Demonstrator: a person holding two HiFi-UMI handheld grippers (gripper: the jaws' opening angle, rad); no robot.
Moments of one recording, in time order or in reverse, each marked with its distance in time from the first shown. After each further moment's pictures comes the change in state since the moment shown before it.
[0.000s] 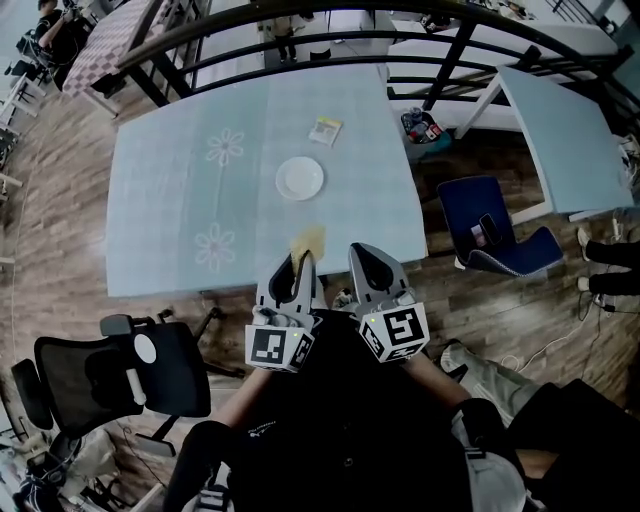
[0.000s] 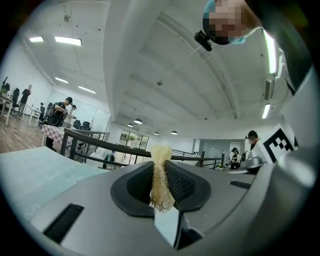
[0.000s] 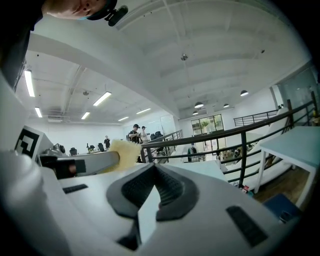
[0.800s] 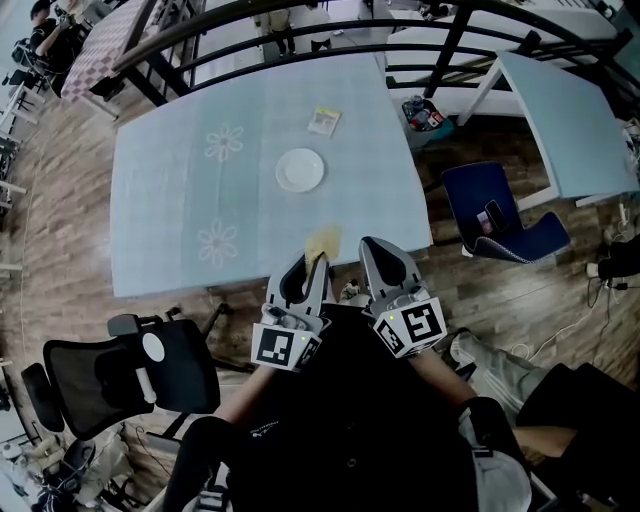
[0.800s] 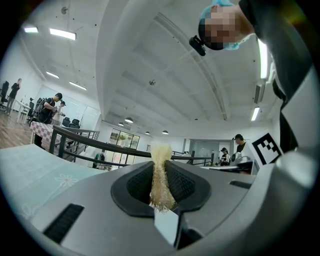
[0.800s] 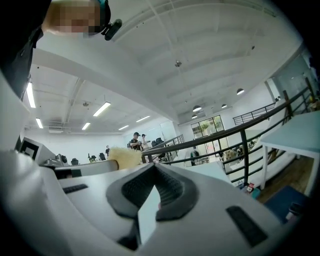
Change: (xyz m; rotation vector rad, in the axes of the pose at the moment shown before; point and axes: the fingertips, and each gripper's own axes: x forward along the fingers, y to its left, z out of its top) left arm -0.003 -0.028 -0.007 0.003 0.004 -0.118; right arm -0.016 -0.010 0.005 0.068 -0.089 0.029
